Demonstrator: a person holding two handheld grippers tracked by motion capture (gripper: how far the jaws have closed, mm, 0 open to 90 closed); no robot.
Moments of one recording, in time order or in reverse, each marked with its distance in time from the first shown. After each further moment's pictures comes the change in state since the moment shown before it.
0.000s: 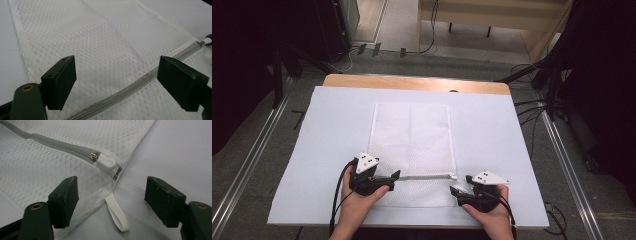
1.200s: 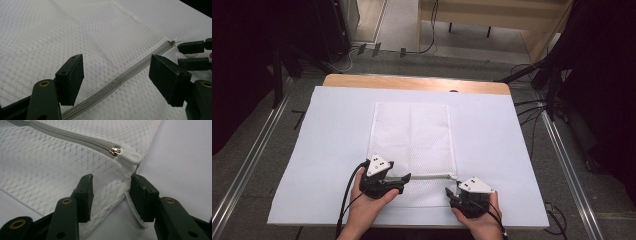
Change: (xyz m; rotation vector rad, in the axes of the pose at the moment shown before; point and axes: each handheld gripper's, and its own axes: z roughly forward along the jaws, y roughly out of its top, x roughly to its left) left arm -0.026 0.006 0.005 0.013 -0.097 0.044; right arm 0.040 -0.003 0.005 0.030 -0.160 -0.054
